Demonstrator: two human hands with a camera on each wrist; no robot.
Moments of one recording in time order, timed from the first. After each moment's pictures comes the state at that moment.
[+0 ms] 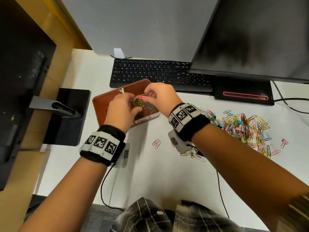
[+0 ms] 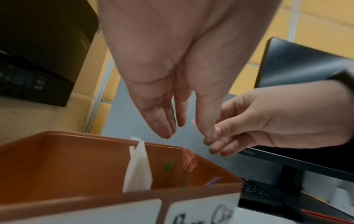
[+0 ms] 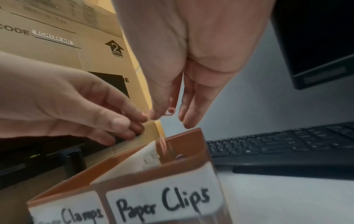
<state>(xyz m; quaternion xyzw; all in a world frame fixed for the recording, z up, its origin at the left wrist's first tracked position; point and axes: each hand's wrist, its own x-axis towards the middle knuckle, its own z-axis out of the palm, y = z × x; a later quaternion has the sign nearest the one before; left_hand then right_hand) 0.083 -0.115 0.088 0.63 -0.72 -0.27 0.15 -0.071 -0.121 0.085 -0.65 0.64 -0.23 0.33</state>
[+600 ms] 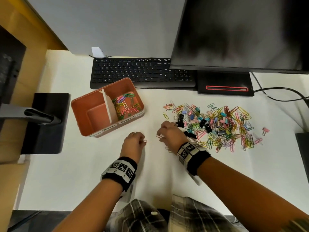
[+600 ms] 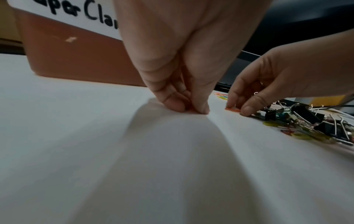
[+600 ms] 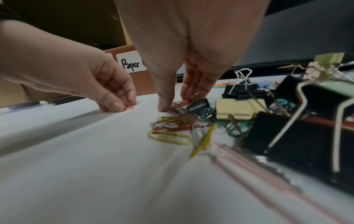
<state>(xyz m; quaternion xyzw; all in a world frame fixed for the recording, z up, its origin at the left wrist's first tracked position) 0.053 -0.027 -0.030 0.60 -0.72 -0.36 0.04 -0.120 -0.005 -0.020 -0.67 0.66 -0.02 0.33</state>
